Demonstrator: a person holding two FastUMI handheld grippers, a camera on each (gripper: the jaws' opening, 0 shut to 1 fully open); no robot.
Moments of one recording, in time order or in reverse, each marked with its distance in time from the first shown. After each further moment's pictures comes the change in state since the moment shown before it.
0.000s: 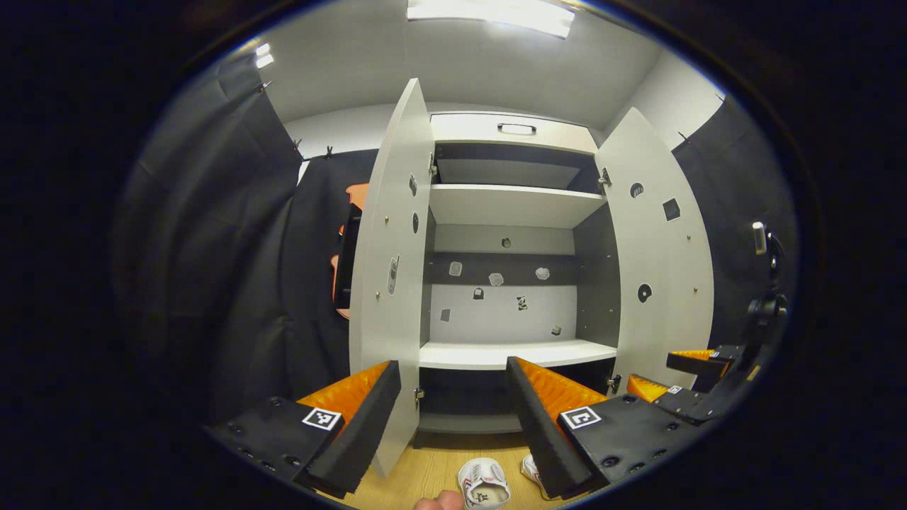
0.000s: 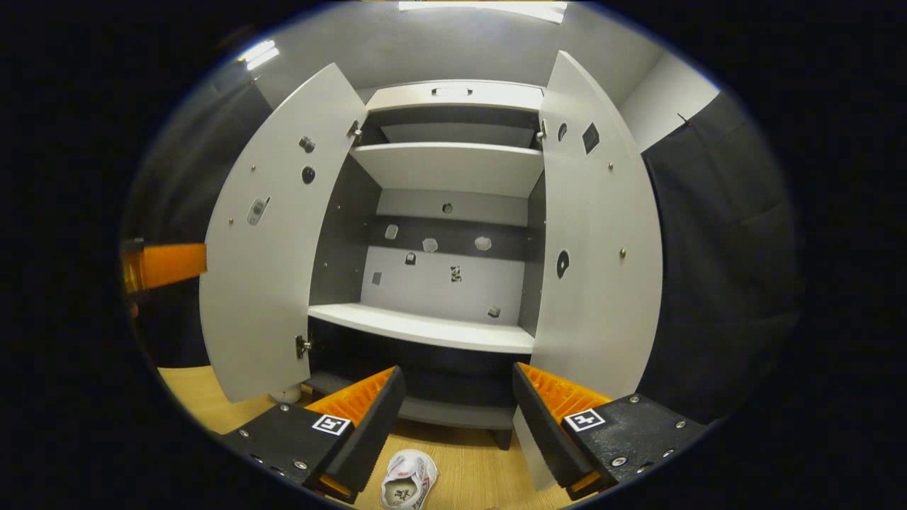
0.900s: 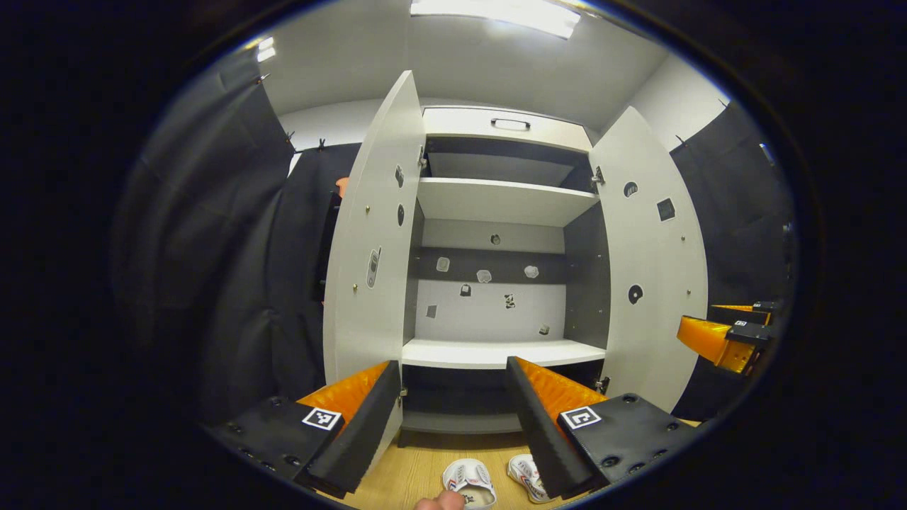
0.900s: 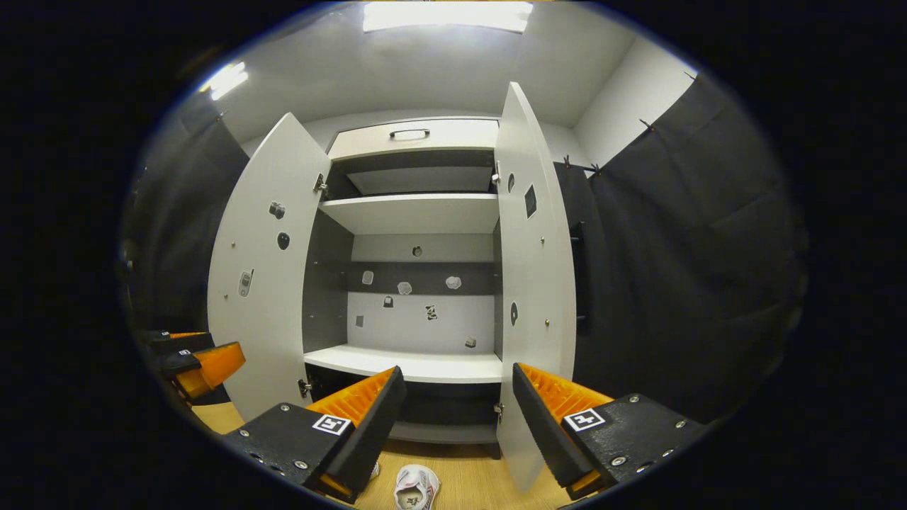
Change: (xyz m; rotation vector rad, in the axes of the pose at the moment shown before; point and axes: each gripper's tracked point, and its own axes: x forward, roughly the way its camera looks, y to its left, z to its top) left arm 0.014 -0.016 -0.005 -0.019 0.012 -0.042; right arm -0.057 -0.044 0.109 0.109 -0.143 -0.089
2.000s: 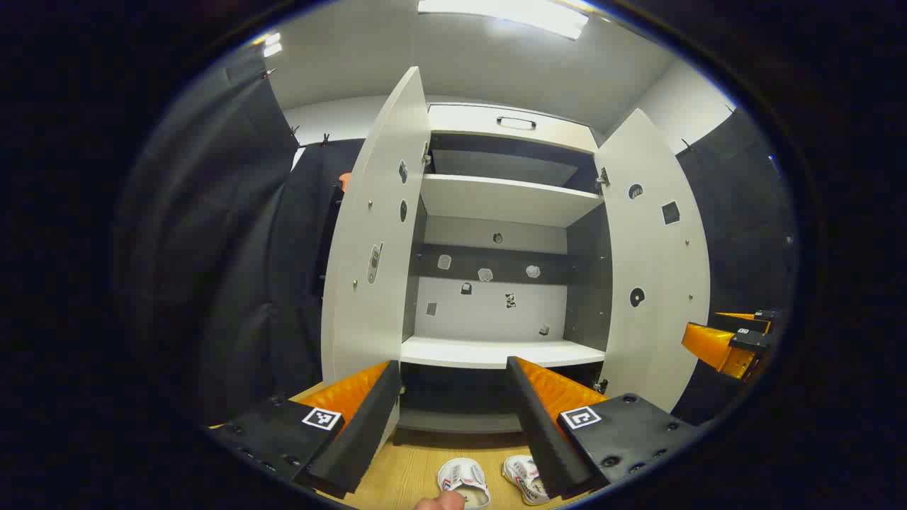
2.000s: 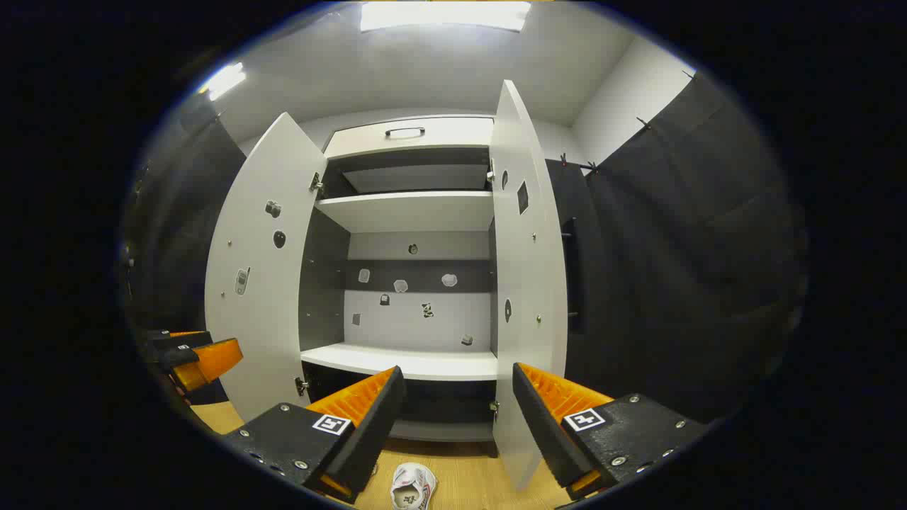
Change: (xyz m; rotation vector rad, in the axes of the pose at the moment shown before) left arm 0.003 -0.001 -0.002 -0.025 0.008 0.008; right arm -0.001 -0.011 -0.005 0.007 0.009 -0.011
